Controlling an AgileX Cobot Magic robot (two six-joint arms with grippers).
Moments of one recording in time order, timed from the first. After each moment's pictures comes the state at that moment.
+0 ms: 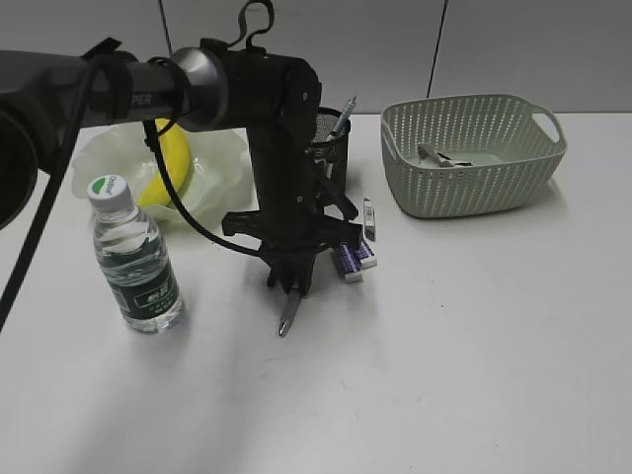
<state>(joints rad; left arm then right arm) -0.66 2.40 -1.93 -0.13 1.22 -0.37 0.53 0.03 -0.51 0.00 1.04 0.01</state>
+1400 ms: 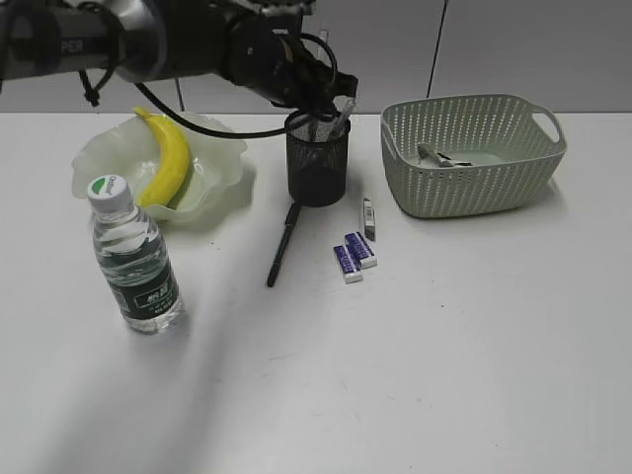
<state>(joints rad) -0.56 2.31 -1.92 0.16 0.34 -0.36 0.53 0.03 -0.51 0.00 1.04 0.01</state>
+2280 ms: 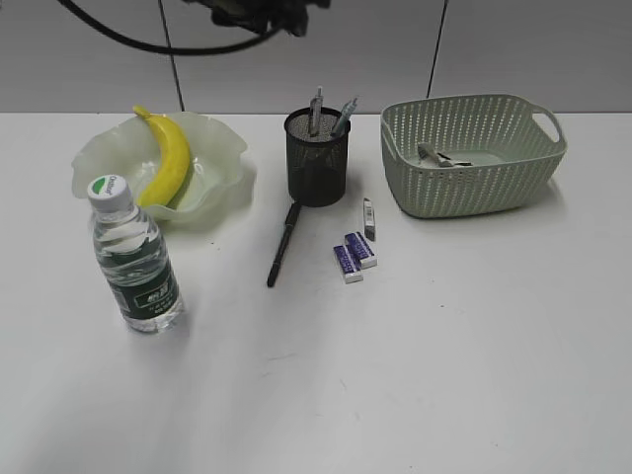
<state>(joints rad) -0.56 2.06 -1.92 0.16 0.64 -0.36 0.53 0.03 -0.51 0.00 1.04 0.01</state>
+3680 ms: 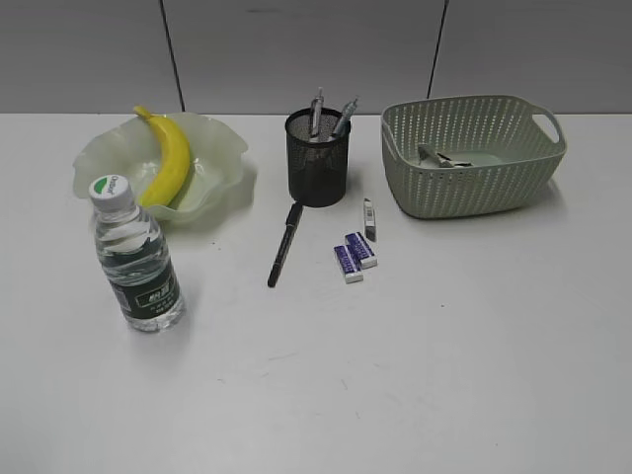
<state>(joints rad) -0.56 0.30 -0.66 0.19 1.17 -0.26 0.53 0.03 -0.51 0.00 1.04 0.01</state>
